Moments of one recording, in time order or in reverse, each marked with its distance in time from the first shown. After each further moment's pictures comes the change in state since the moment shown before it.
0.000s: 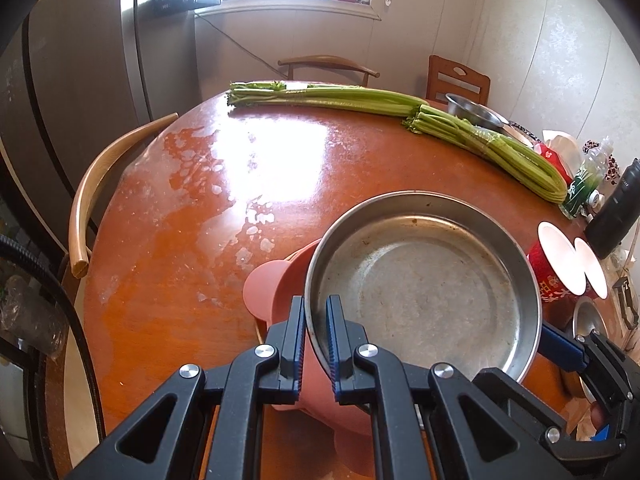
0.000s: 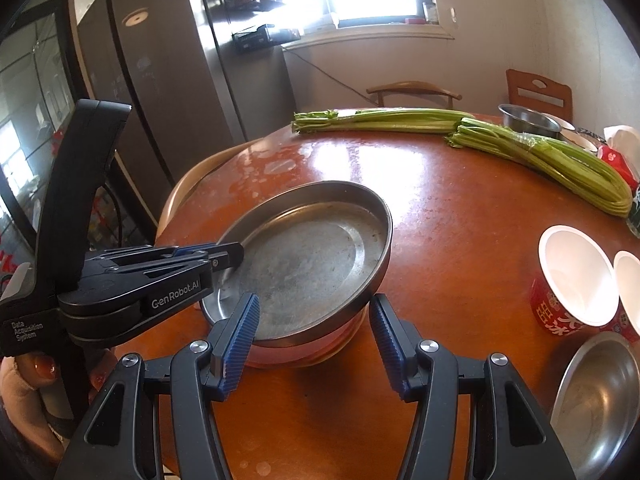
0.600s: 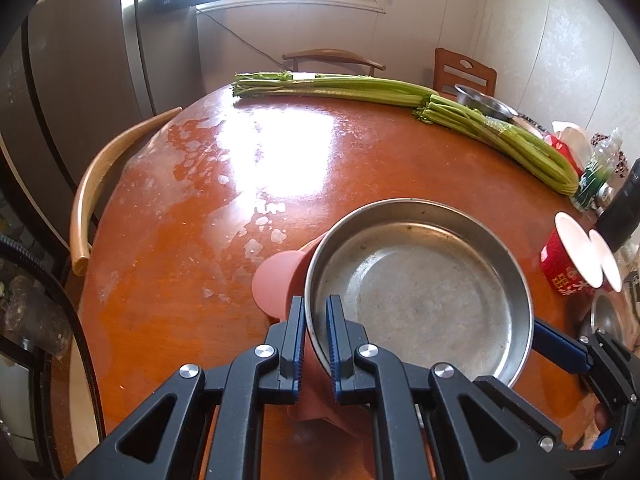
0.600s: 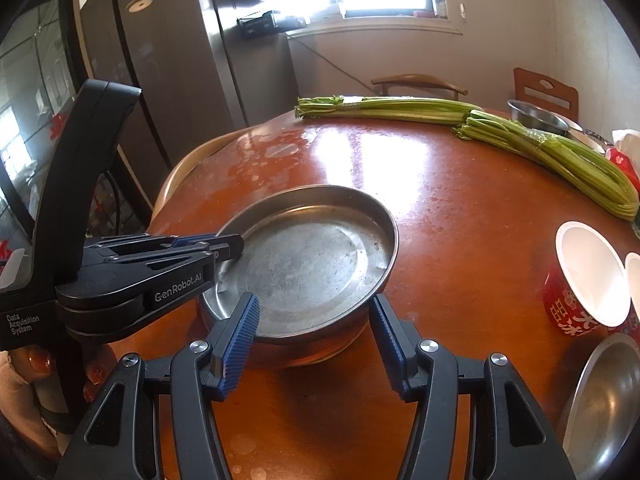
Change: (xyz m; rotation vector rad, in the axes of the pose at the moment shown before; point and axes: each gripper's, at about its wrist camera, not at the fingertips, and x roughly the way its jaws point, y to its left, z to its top) left arm 0.014 0.005 -0.004 0.011 0.016 0.038; right arm 0.019 0.007 -0.006 -0.039 0.033 -0.013
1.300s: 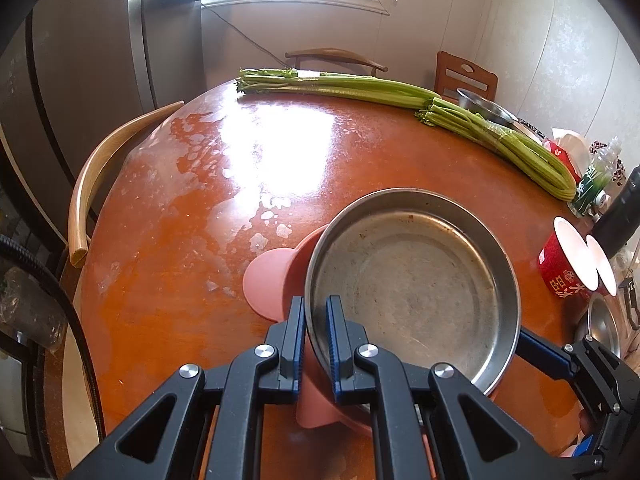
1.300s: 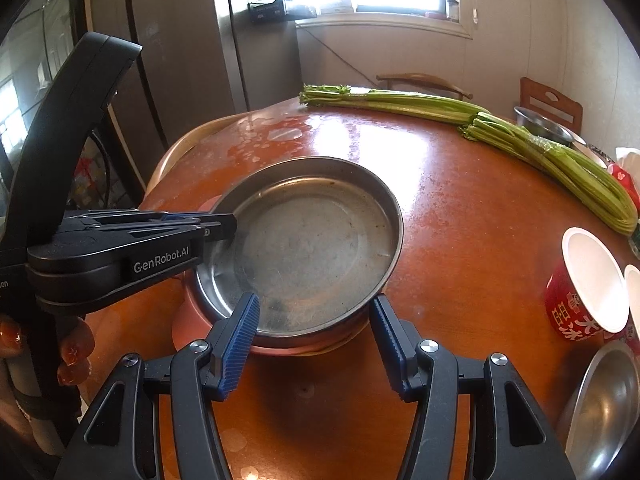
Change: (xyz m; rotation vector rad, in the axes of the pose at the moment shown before) left arm 0.000 0.011 -0.002 -0.029 0.002 -0.033; right arm 0.011 0.005 -0.008 -0.065 0.027 -0.037
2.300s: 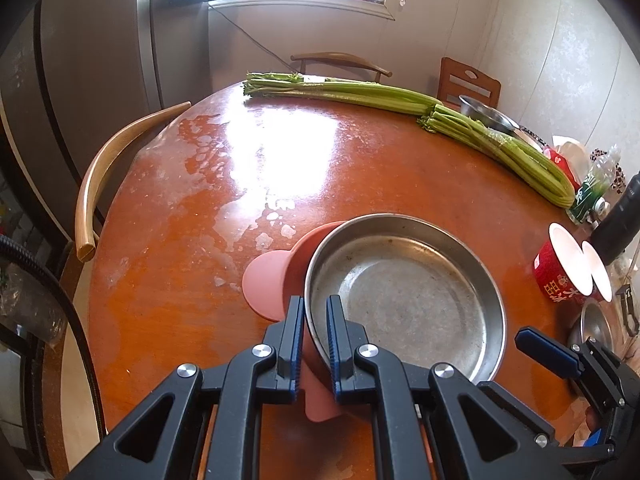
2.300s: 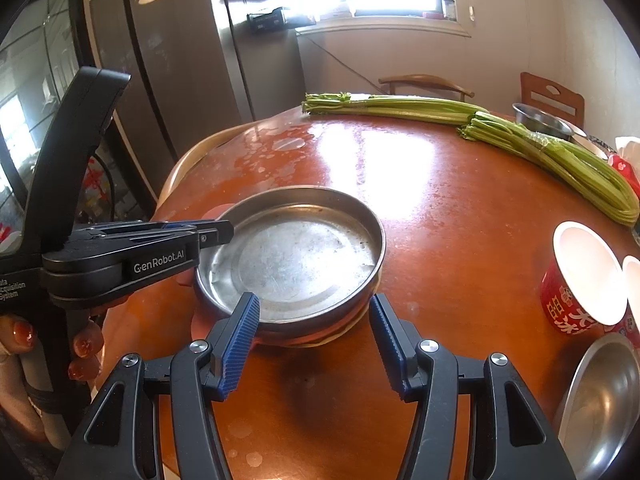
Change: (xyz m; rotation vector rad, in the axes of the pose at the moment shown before) left arm -0.013 0.003 -0.003 -0.026 -0.013 0.000; right arm -0.020 -0.008 -0.001 0.038 -0.024 0.051
